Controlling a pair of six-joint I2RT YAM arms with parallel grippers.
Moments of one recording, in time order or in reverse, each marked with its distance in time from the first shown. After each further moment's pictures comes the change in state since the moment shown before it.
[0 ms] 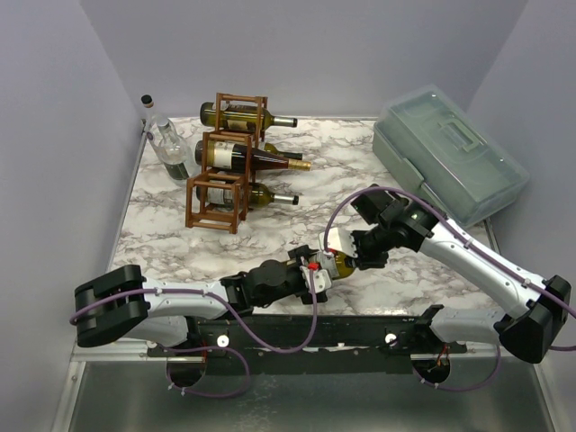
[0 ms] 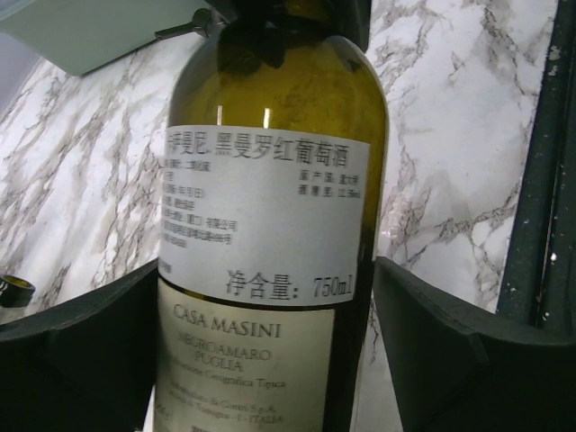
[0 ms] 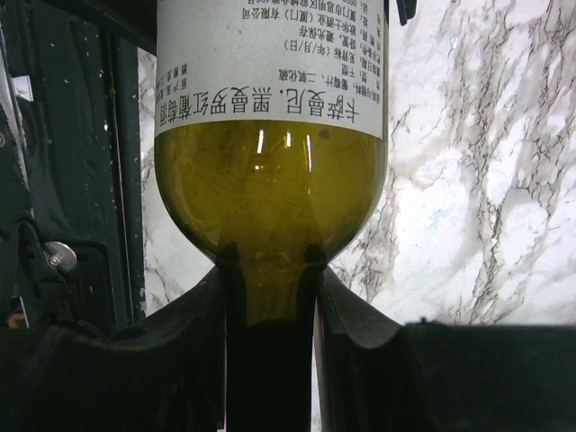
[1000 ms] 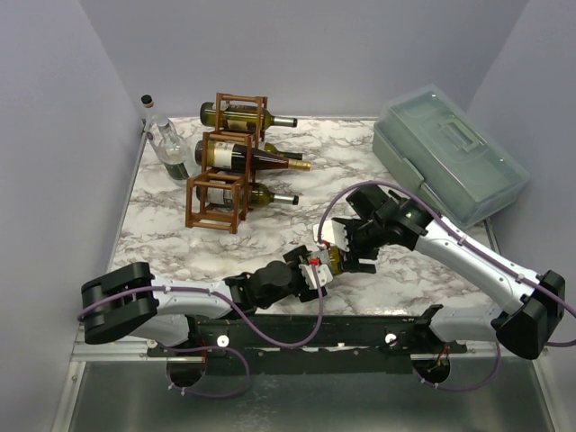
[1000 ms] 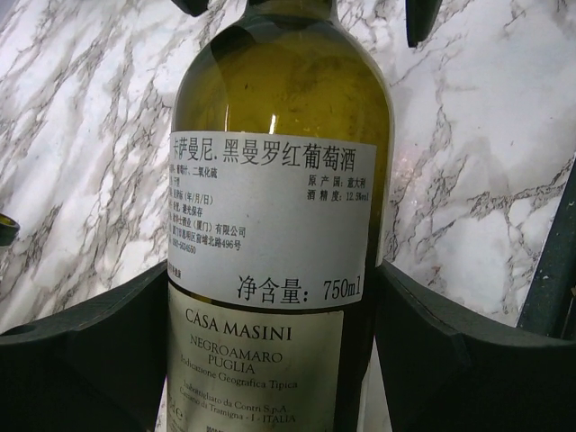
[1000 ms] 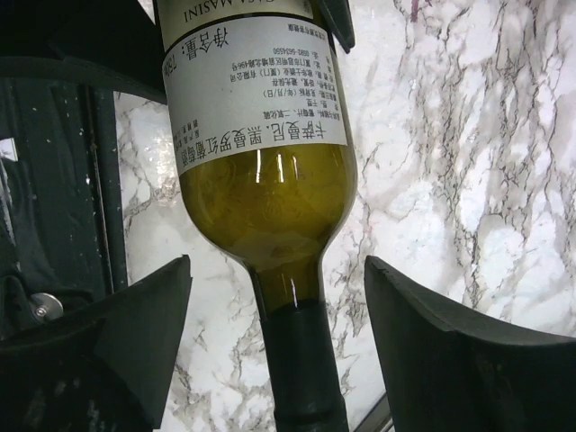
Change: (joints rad) left arm -0.002 0.047 0.005 -0.030 -0.109 -0.071; right arm 0.000 0.033 -0.006 0.110 -0.021 0.063
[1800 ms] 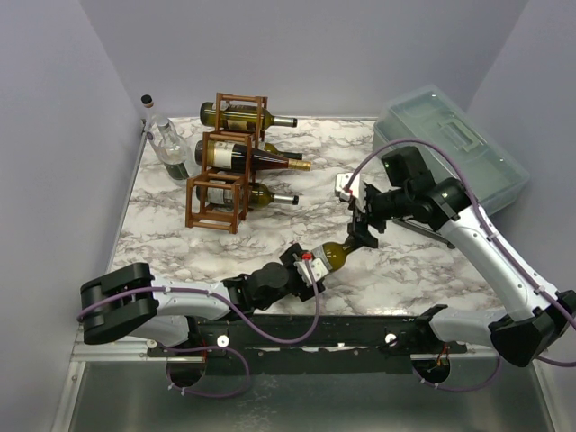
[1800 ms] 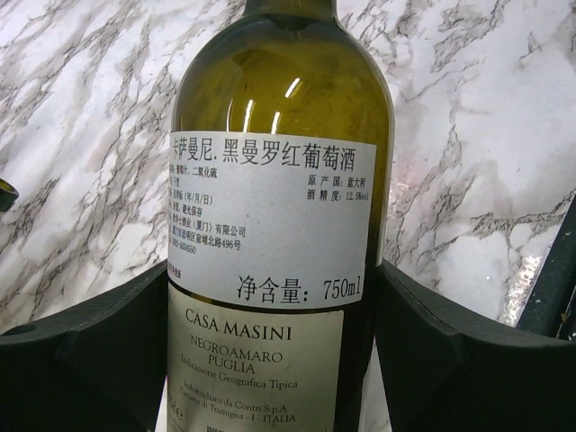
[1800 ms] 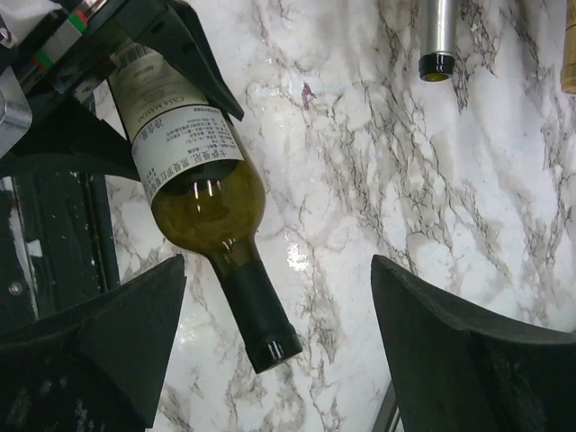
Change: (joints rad) left arm 0.000 0.003 -0.031 0.054 -0.054 -0.105; right arm -0.195 -0.026 0.188 0.028 -0.218 0.101
